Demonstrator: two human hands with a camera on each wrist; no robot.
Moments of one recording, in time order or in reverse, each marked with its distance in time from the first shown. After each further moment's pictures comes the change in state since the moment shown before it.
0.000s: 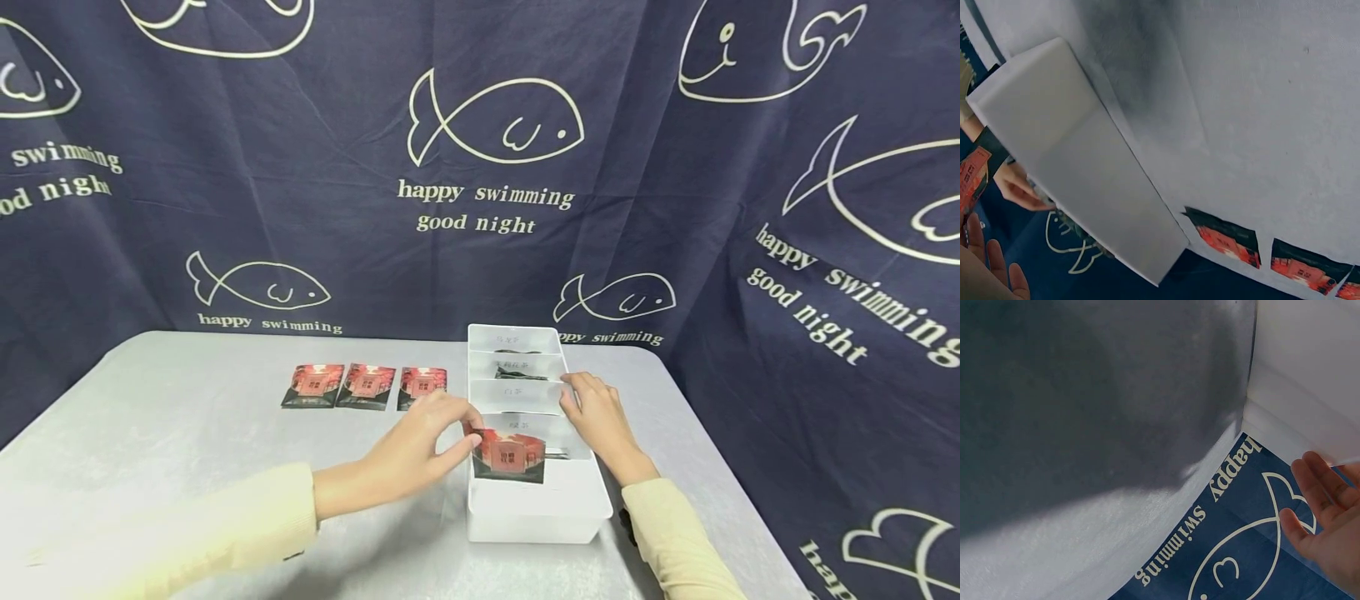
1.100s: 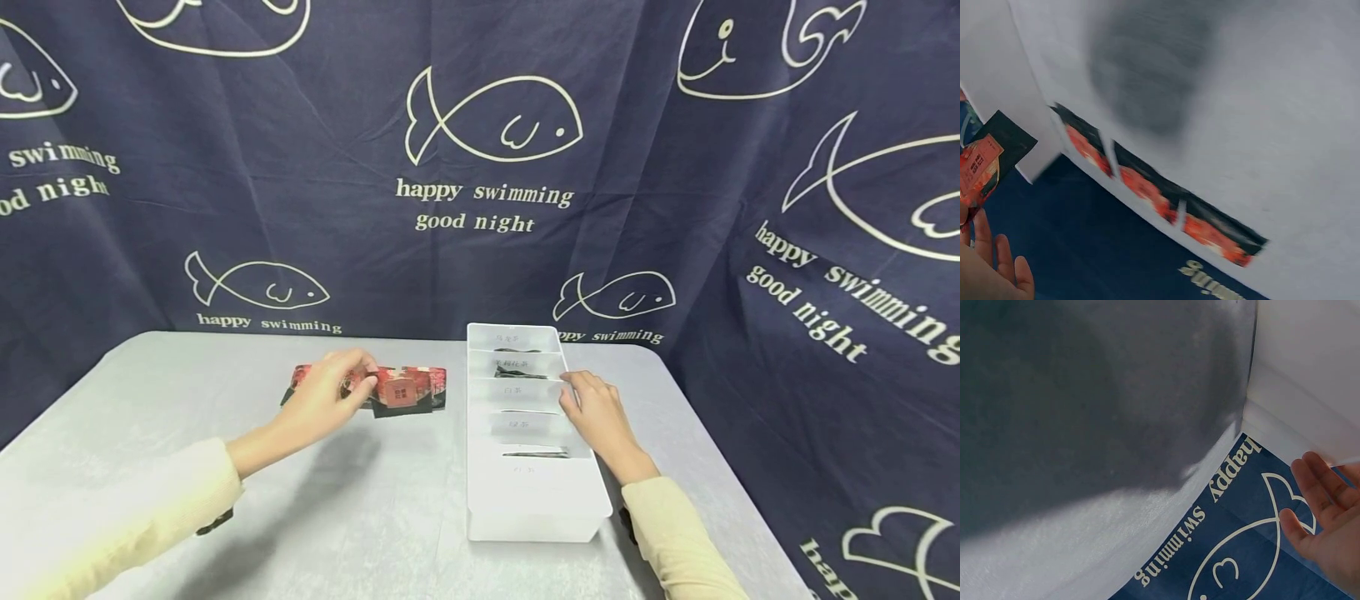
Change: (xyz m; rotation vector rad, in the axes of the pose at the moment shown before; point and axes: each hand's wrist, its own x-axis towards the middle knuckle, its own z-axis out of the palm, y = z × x) left_hand -0.025 -0.093 -0.053 0.111 0.189 -0.234; right_hand 0.000 0.000 -0.001 0.005 0.018 -0.014
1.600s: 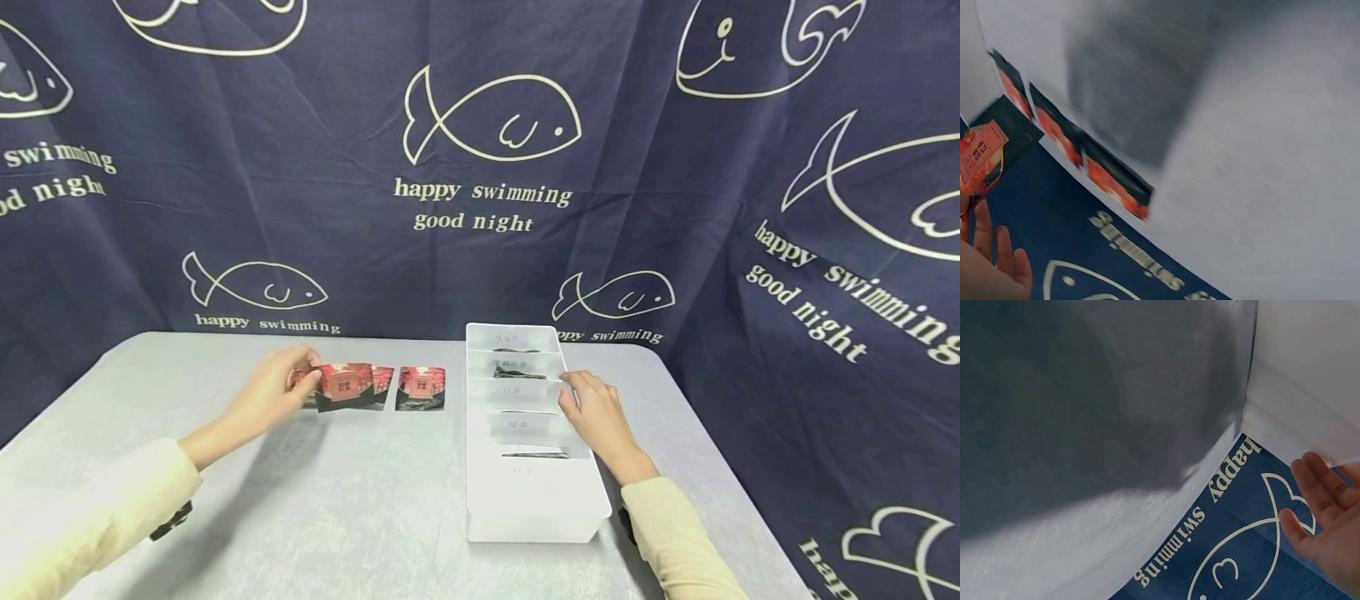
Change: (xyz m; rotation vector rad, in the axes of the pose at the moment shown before) left_hand -0.013 -0.062 -0.029 0.123 0.014 -0.088; right_hand 0.000 0.002 0.001 0.002 0.025 -0.015
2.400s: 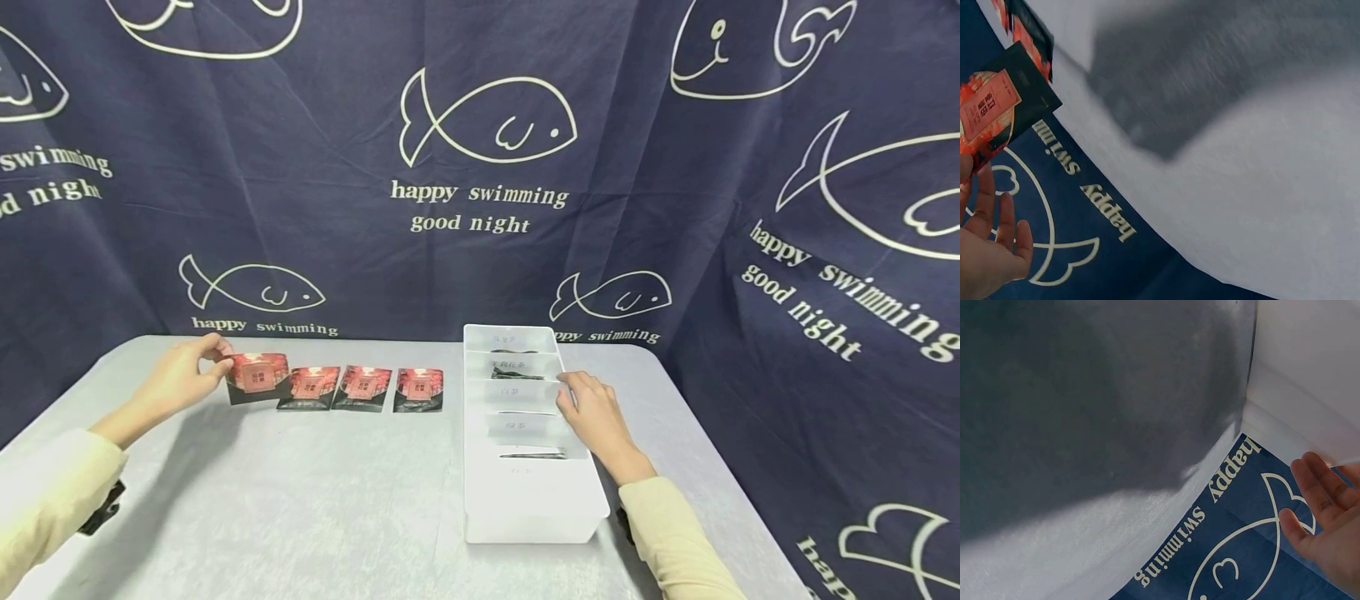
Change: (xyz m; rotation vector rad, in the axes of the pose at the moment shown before) left_hand -0.007 -0.081 -0.065 0.141 -0.087 -0.158; right_hand 0.000 -0.002 -0.001 0.010 -0.004 -0.001
